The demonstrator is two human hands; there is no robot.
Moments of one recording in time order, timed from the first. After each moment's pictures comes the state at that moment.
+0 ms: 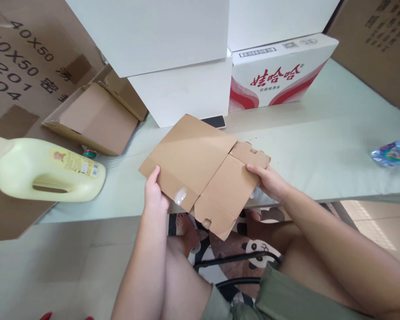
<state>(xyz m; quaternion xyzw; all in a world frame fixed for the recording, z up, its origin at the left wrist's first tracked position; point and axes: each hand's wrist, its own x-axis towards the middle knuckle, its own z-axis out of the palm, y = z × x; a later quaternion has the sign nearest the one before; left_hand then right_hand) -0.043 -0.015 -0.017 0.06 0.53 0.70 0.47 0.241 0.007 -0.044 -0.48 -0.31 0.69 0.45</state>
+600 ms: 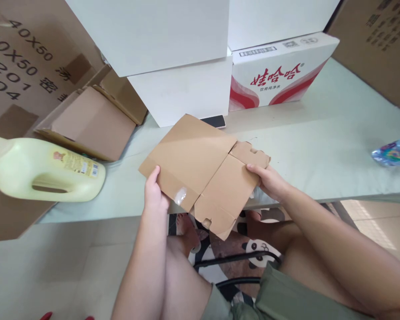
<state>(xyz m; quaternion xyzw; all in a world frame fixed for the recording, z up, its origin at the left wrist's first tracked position) -0.043 -0.015 -0.018 0.06 0.53 0.70 0.47 0.242 0.007 -0.047 -0.48 -0.32 0.69 0.44</state>
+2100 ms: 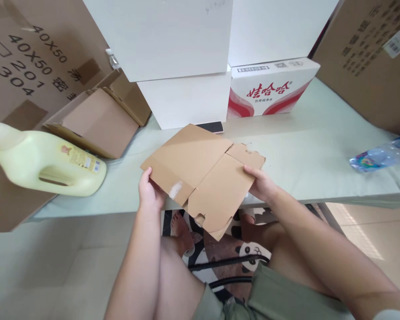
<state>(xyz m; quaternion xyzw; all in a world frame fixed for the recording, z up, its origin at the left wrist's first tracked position) -0.060 -0.027 -0.018 0.09 0.51 0.71 0.48 0.233 -0.003 -0.035 -0.42 -0.32 0.73 0.43</state>
